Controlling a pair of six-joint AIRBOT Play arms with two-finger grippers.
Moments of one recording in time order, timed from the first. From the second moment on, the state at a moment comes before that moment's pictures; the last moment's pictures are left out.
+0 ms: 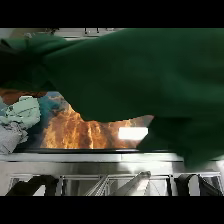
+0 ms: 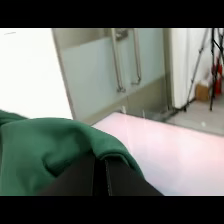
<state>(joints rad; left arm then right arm) -0.09 -0.80 1.57 -2.51 1.45 1.90 -0.67 -0.45 1.19 -0.02 1.39 0.97</state>
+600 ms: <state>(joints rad) -0.03 -1.52 1.24 -2.51 1.29 1.95 -0.37 -0.96 0.51 -0.16 0.84 0.75</state>
